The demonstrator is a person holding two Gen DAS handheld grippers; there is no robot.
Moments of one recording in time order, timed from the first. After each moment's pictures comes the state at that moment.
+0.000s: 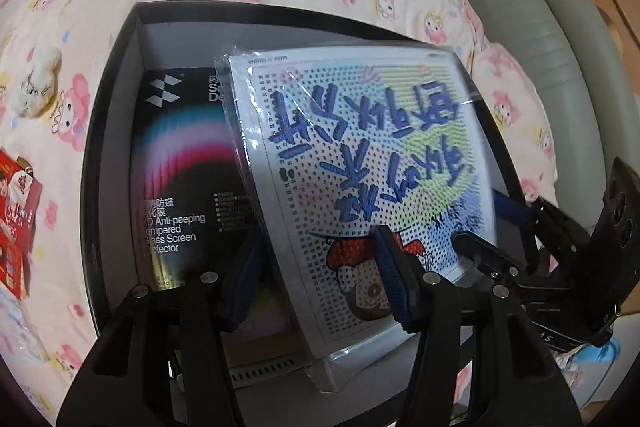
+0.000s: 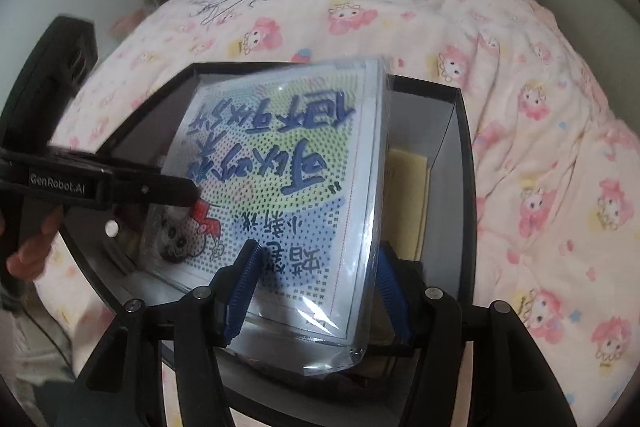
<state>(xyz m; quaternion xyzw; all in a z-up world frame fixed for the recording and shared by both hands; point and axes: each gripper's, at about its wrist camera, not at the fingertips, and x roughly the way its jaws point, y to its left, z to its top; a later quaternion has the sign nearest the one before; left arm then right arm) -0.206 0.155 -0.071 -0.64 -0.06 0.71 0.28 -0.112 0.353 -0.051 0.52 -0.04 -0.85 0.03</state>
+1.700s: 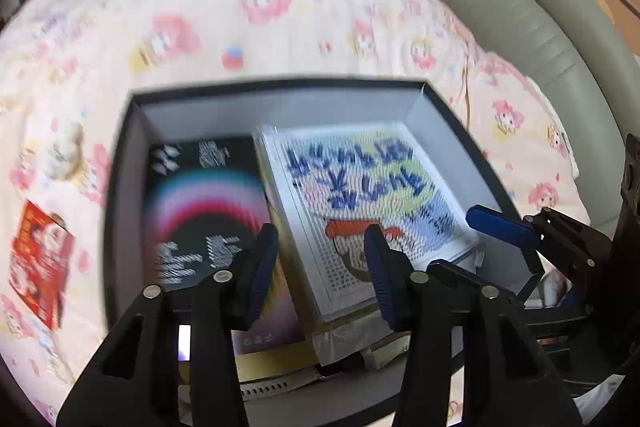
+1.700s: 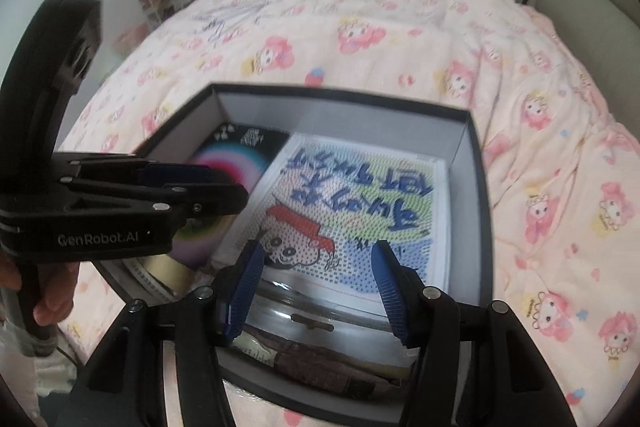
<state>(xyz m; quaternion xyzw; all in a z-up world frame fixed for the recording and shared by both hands) -0.177 0.169 -0.018 -0.54 0.00 0.80 0.26 -0.114 0.333 -0.027 0.49 -0.07 -0.87 0.02</state>
